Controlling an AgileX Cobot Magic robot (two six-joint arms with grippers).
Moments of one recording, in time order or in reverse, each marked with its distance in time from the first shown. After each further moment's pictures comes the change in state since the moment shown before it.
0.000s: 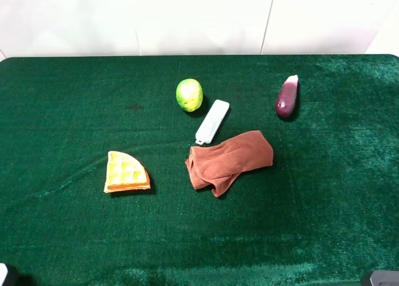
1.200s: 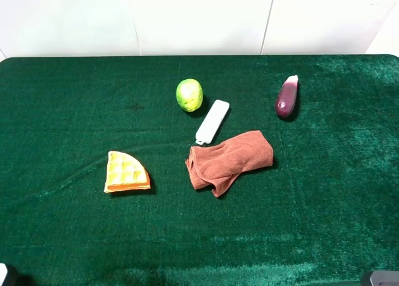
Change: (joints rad) left arm 0.016 -1.075 0.828 0.022 0.002 -0.052; right arm 0.000 0.000 0.000 0.000 0.000 0.000
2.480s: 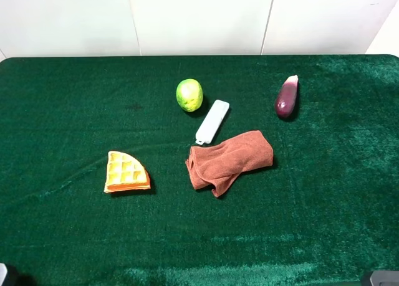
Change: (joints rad) left arm 0.581 -0.672 0.499 -0.065 -0.096 0.063; right arm 0.000 0.000 0.000 0.000 0.000 0.000
